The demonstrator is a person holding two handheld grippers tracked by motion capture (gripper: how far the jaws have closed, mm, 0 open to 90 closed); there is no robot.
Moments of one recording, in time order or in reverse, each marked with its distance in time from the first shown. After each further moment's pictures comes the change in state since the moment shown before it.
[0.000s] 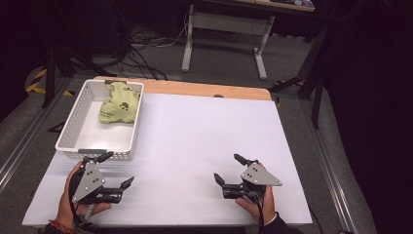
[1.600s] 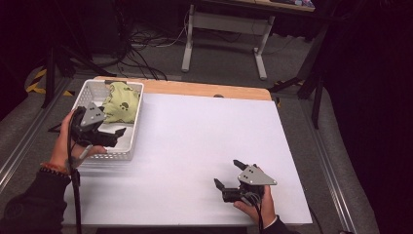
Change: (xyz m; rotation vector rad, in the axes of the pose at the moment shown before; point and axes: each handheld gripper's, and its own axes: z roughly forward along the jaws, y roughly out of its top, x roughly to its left) left arm 0.121 0.063 0.064 0.295 0.097 -0.039; right arm 0.000 -0.017 0.005 0.124 0.015 0.010
